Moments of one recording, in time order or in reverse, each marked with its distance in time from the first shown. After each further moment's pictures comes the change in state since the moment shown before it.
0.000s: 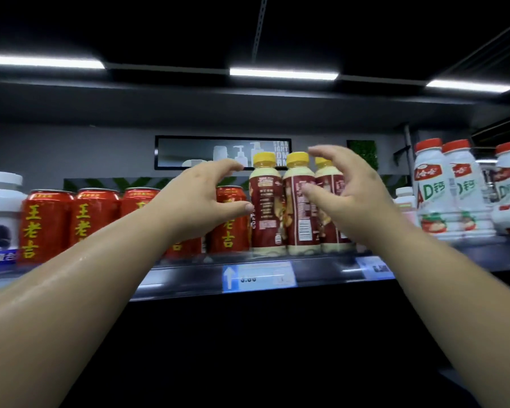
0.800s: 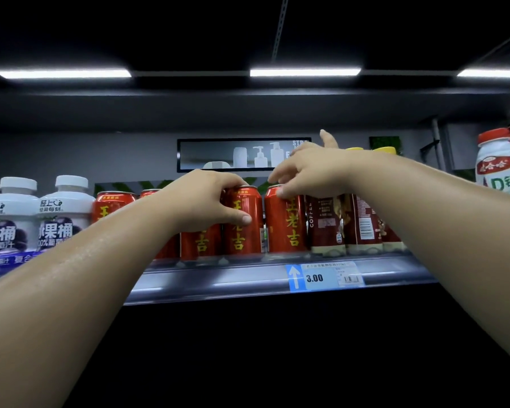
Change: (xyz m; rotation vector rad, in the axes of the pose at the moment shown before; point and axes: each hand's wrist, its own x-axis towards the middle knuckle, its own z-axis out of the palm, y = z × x) left_hand -0.005 -0.081 -0.041 0.144 -0.211 -0.027; right_hand 0.094 -0.060 0.082 -0.575 -0.699 -0.104
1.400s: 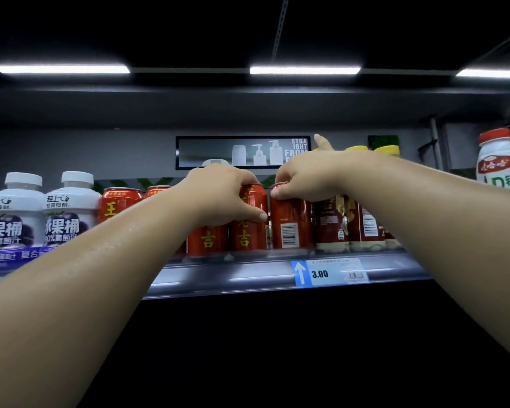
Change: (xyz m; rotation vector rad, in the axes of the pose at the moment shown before) left_hand 0.007 0.017 0.000 0.215 0.017 -0.004; right_hand 0.008 -0.020 0.002 -0.175 -0.092 0.047
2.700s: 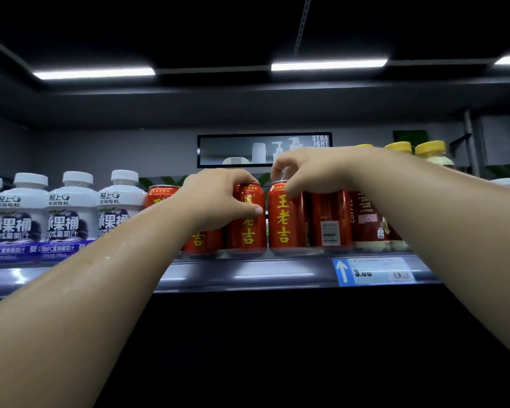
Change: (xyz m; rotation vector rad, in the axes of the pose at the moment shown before) left_hand -0.037 -0.051 -0.001 -0.201 0.033 -0.137; right_hand 0.015 -0.042 -0.015 0.558 -0.072 -0.061
